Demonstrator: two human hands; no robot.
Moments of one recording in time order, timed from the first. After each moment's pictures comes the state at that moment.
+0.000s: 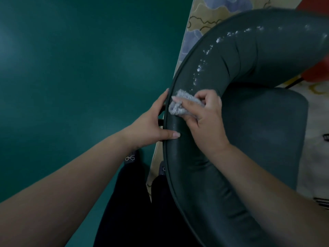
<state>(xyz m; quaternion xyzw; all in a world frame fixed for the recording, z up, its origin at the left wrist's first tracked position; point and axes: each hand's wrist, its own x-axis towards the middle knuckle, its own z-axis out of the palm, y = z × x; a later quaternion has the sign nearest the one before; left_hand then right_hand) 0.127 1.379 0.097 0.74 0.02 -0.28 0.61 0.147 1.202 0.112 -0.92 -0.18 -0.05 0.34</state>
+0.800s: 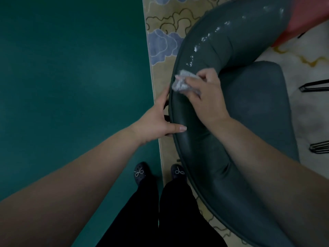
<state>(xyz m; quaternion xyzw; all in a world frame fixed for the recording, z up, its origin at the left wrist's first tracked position) 0.216 1.397 0.098 0.66 -0.08 -0.39 0.63 0.216 1.226 0.116 -0.94 0.00 -0.07 0.32</state>
